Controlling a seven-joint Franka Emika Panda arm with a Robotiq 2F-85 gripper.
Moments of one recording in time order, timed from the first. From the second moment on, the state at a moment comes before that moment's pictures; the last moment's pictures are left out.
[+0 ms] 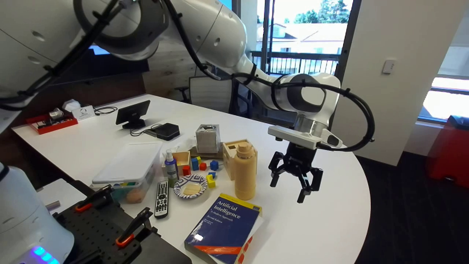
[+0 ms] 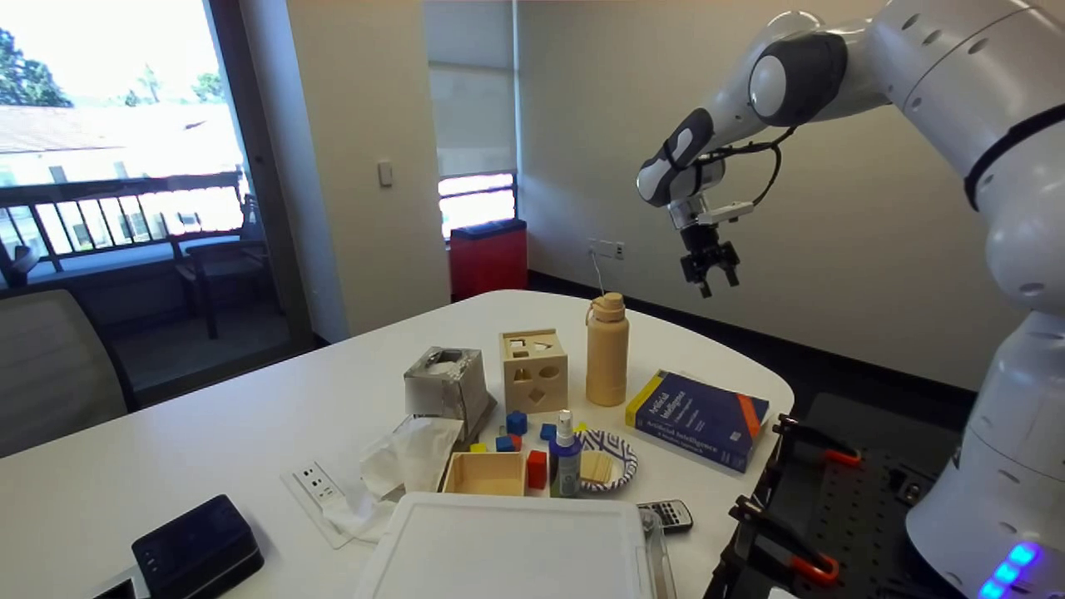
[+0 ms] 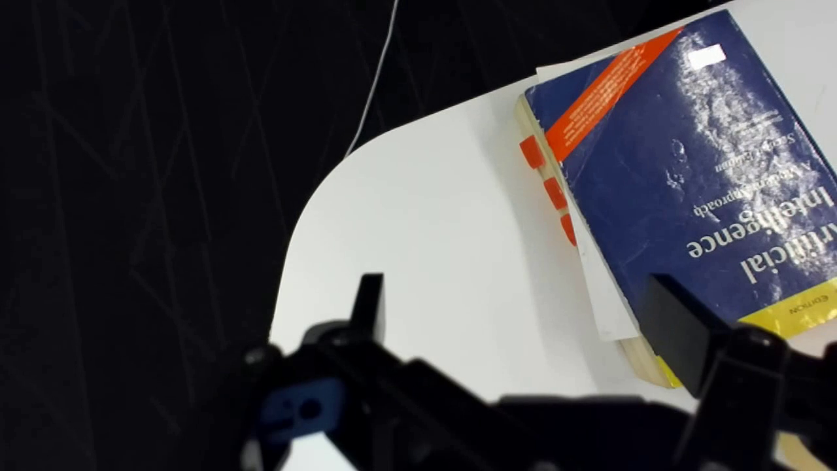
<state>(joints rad) -0.55 0.87 -0.25 -1.32 -0.09 1.73 -0.35</state>
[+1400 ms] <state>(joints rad) -0.70 1.02 -0.11 -1.32 -0.06 1.73 -0.65</state>
